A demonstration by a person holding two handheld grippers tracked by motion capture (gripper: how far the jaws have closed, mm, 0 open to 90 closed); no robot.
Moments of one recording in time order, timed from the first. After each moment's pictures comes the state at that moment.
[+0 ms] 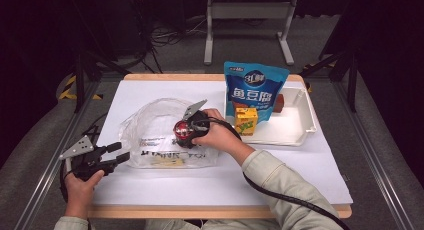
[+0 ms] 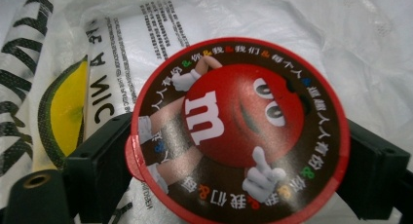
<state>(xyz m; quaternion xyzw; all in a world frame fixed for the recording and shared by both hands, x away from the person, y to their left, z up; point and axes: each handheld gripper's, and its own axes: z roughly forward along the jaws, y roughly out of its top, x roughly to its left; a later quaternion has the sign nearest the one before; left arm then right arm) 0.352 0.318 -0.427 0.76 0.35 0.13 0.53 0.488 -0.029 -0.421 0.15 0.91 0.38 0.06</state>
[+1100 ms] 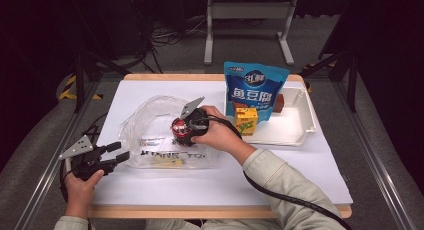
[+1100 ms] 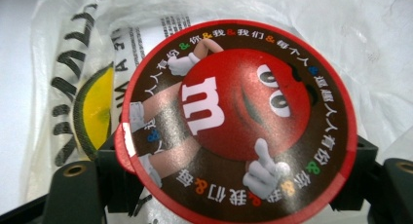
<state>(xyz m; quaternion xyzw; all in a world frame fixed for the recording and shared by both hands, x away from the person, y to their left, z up) 0.352 0.318 -0.426 0.76 0.35 0.13 0.53 0.476 -0.026 -0.390 0.11 0.92 0.36 0.08</state>
